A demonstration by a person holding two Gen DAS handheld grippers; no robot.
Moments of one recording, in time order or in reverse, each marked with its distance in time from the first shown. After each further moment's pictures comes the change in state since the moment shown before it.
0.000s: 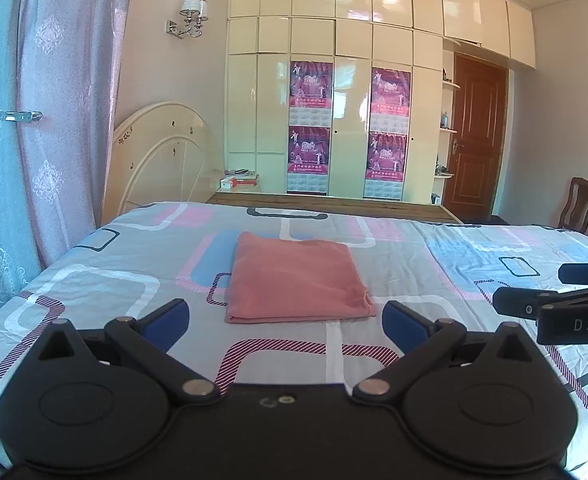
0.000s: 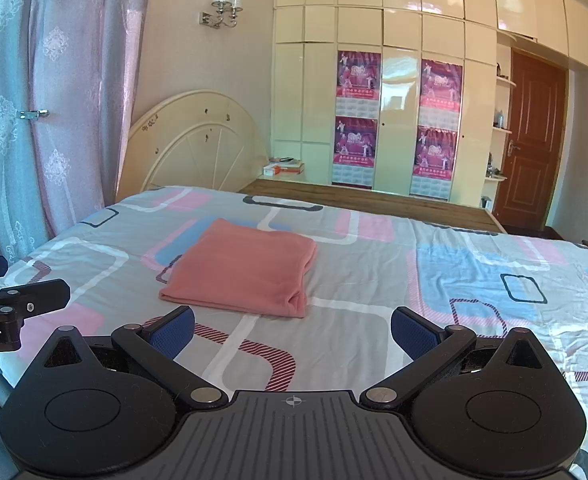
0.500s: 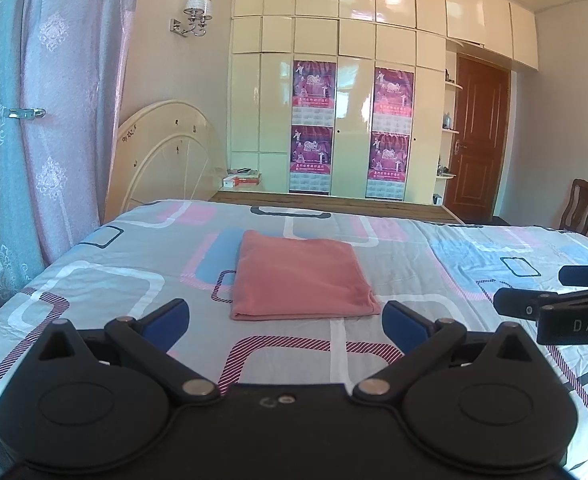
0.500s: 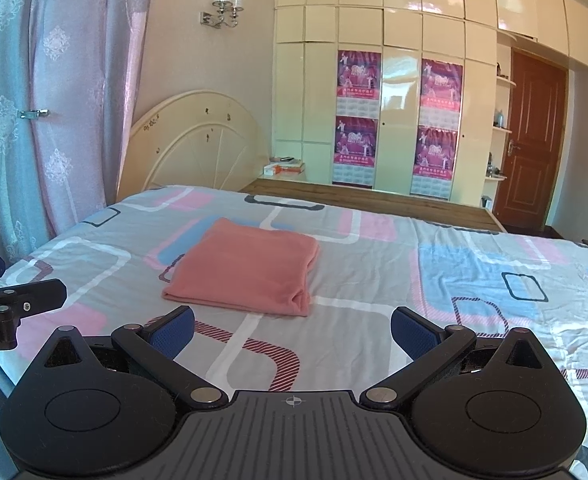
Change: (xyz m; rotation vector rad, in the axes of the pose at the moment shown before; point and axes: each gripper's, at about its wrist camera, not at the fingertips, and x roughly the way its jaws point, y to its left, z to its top) left arm 0.001 -0.002 -0.003 -0.006 0.002 0.004; right arm -0.001 0.000 -0.002 0.002 0.001 0.002
